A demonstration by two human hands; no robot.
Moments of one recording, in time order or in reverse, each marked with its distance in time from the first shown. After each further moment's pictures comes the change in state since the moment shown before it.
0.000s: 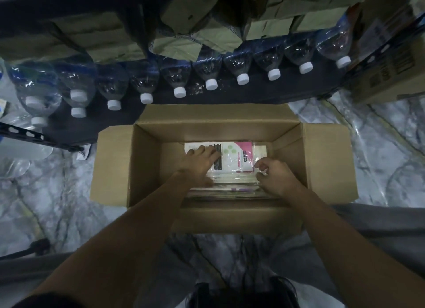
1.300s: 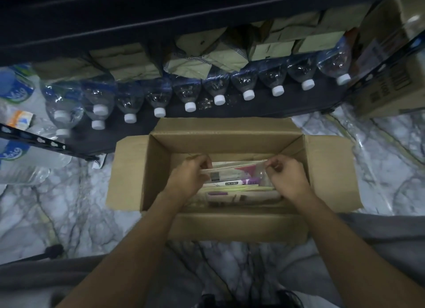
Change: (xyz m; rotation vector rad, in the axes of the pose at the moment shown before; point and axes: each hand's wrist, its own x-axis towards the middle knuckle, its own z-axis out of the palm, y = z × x) left_hand -0.068 0.000 -0.064 -0.664 0.230 -0.323; right_hand -0.007 -0.023 -0.020 0.240 0.318 -0.004
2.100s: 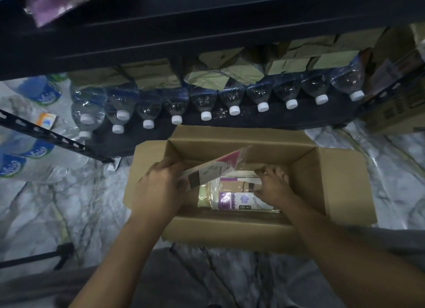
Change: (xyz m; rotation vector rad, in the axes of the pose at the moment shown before) left_hand -0.085 0.022 -0.084 0.285 0.386 -0.080; right_hand 0.031 0.018 0.067 -0.782 -0.365 -0.200
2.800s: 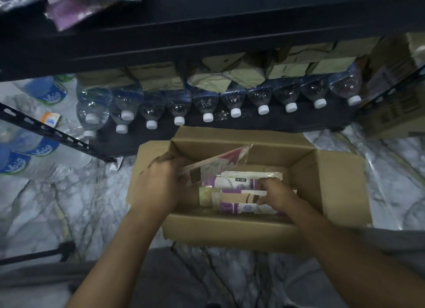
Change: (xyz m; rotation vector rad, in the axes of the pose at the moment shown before) left_hand 0.006 -0.006 -0.011 -0.039 0.022 0.057; right_hand -0.021 0.001 -0.019 0.238 -0.125 -0.014
